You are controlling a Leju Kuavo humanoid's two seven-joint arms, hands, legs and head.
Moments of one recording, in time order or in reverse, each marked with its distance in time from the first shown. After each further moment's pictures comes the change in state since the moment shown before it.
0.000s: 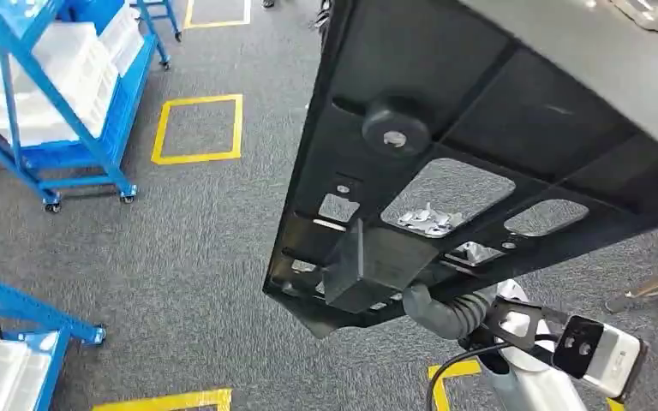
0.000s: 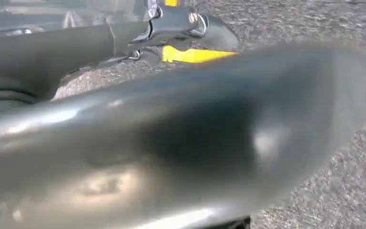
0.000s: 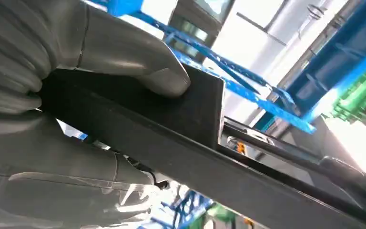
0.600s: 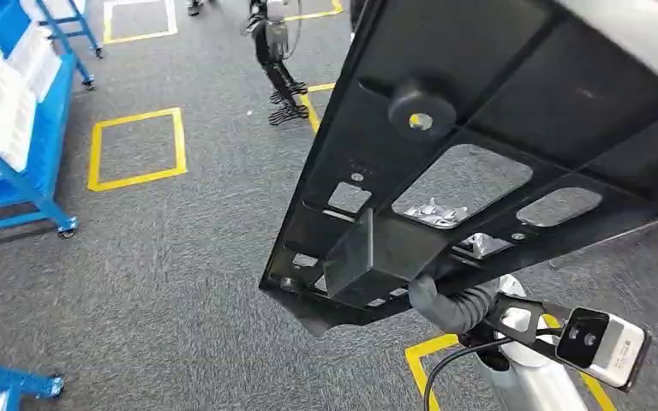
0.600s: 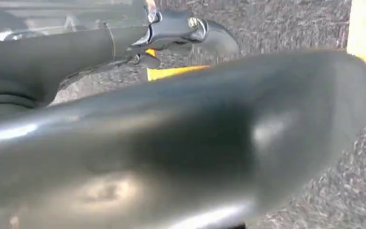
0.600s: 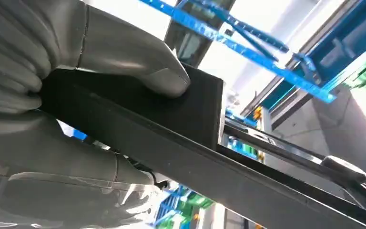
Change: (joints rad) left arm 0.011 -0.005 0.001 0.000 0.008 0.000 -0.002; right arm -0.013 -0.007 0.003 0.024 -0.037 -0.010 -0.011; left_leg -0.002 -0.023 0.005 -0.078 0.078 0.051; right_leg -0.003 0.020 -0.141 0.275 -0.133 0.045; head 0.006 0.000
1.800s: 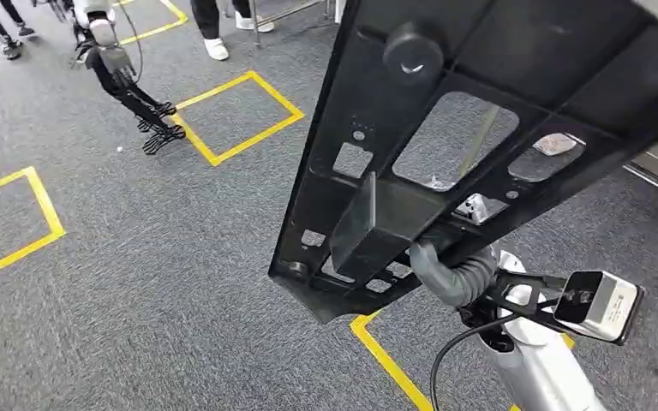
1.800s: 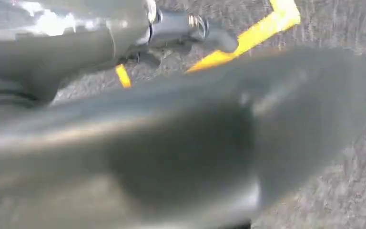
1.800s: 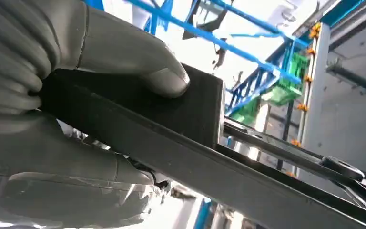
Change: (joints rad) left arm -0.010 0.005 0.000 0.000 -0.011 0.000 0.005; right arm -0.096 -0.043 0.036 0.055 -0.084 -0.065 0.039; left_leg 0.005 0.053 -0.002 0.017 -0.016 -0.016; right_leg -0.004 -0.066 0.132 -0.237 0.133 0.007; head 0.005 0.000
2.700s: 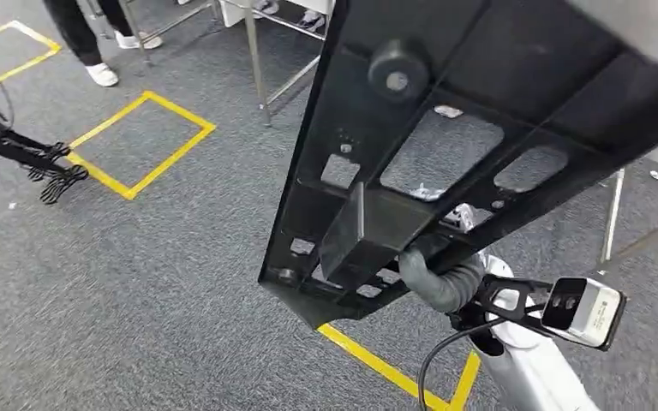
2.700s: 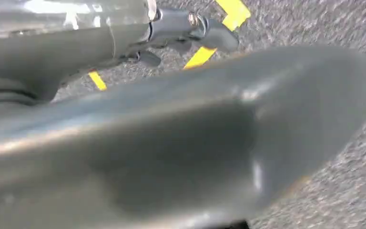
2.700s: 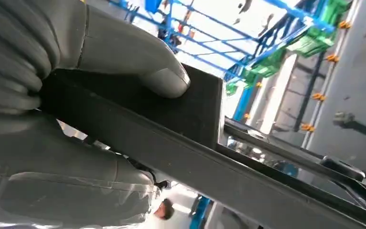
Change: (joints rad) left arm 0.009 0.002 0.005 0.000 0.002 -0.008 -0.004; right arm 0.023 -0.003 0.040 0.018 0.013 -0.005 -0.038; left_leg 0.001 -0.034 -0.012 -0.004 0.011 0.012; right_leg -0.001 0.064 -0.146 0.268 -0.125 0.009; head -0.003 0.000
